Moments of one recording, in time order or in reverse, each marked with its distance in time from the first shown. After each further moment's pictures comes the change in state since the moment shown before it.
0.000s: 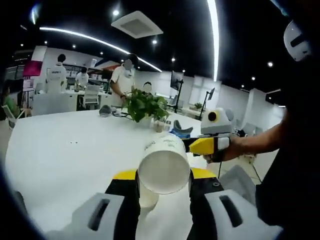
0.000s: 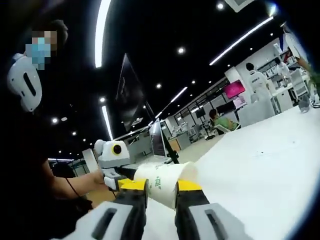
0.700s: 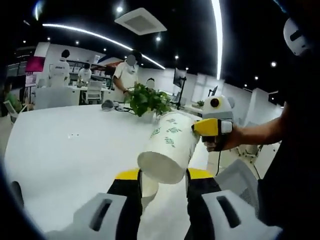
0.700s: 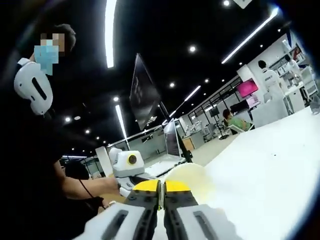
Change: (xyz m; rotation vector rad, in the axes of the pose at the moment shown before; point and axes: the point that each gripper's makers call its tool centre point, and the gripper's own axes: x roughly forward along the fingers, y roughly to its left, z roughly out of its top) left arm -0.004 0.001 -0.019 -0.004 0.020 0.037; right arm 0.004 0.024 0.002 -0.025 0.036 0.135
